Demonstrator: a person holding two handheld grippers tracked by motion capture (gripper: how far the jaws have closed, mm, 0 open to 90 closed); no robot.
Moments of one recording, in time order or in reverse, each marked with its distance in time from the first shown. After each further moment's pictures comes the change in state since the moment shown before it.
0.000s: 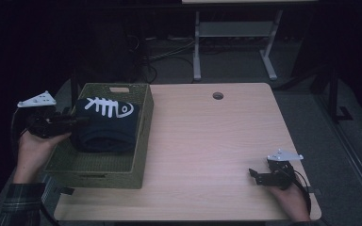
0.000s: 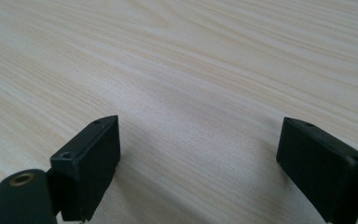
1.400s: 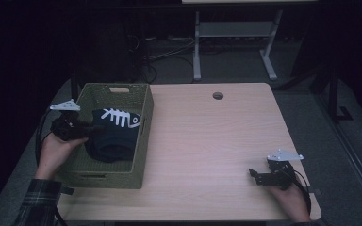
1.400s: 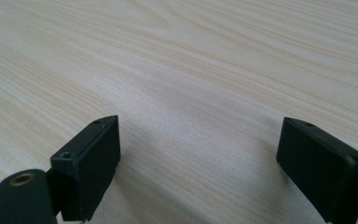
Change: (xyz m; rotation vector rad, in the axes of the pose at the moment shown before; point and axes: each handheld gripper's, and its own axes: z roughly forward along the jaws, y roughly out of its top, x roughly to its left) left arm 0.011 -0.018 0.057 0.129 -0.054 -0.050; right arm 0.000 0.000 0.000 0.000 -0.002 -0.001
